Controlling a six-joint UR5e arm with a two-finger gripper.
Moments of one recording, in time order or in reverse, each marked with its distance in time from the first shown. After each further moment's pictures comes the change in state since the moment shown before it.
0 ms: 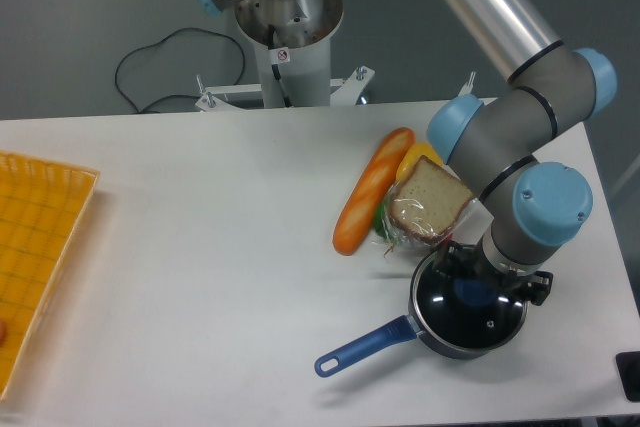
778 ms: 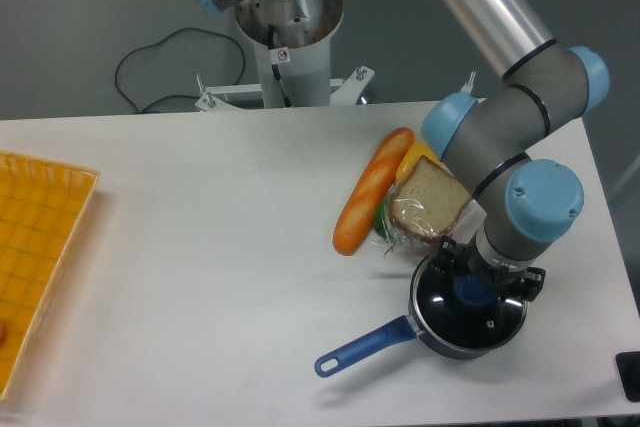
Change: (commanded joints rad) arm 0.000 0.008 -0.020 0.006 0.000 -0.005
